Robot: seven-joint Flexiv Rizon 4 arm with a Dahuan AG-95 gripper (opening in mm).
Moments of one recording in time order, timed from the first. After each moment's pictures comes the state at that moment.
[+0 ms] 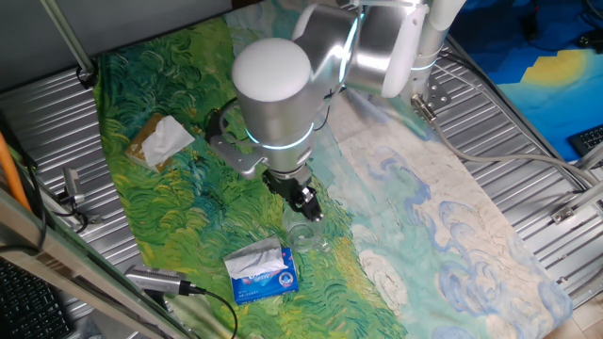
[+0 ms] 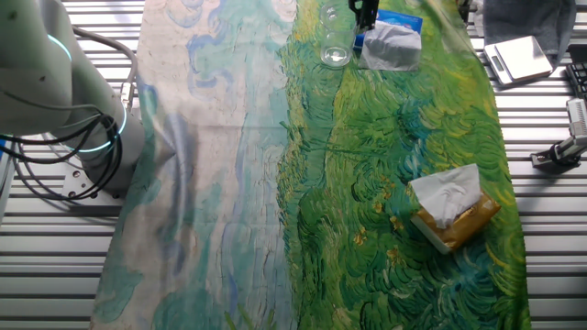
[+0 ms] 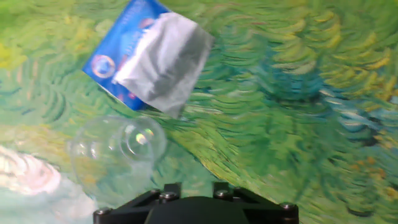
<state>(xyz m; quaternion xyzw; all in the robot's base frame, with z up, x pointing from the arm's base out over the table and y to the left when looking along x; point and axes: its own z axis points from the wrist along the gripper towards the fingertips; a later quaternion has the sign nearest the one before) 0.468 0.239 0.157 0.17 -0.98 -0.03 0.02</state>
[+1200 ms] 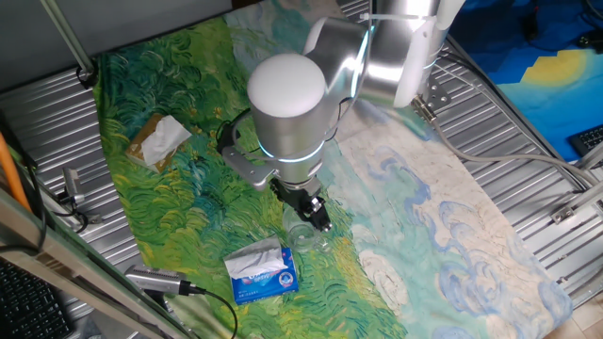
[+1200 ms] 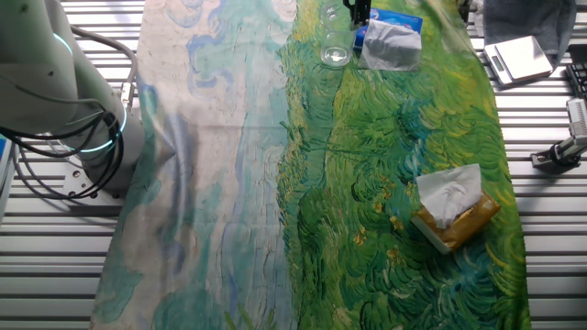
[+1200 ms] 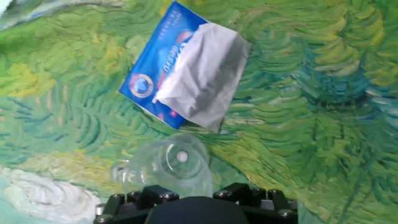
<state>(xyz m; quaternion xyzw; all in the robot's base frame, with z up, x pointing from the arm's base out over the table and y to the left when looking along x) 0.460 0.261 0.143 0.16 -0.99 -0.02 0.02</state>
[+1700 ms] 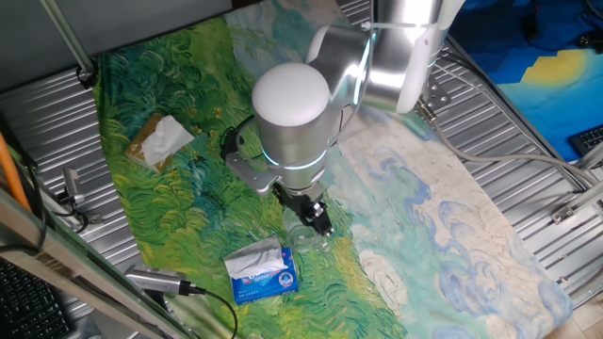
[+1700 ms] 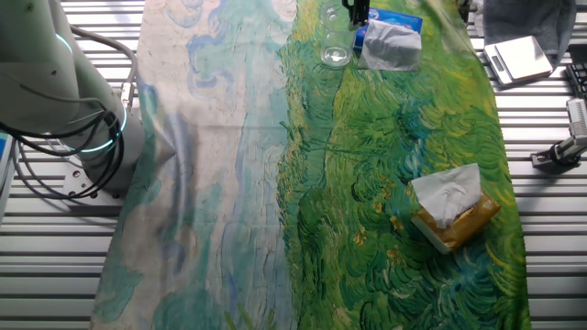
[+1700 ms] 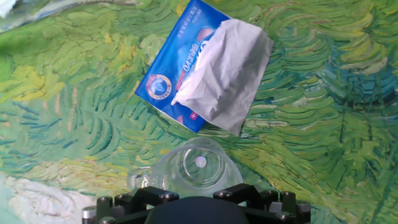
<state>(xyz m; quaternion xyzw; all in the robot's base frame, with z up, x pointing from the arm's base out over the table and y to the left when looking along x) 0.460 0.264 0.132 0.16 -0.99 -0.02 0.02</state>
